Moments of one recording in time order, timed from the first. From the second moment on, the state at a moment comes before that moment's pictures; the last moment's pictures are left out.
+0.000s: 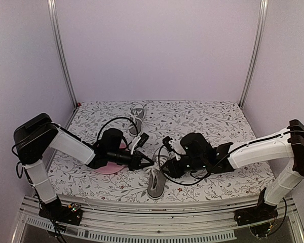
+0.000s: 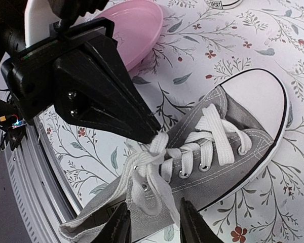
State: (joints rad) left arm -0.77 1.80 0.70 0.61 0.64 -0.28; right arm 1.05 1.59 0.82 0.07 -0.08 0.45
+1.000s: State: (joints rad) left arm -0.78 1.80 0.69 0.61 0.62 -0.28; right arm 1.08 1.68 0.91 0.00 -0.01 0.37
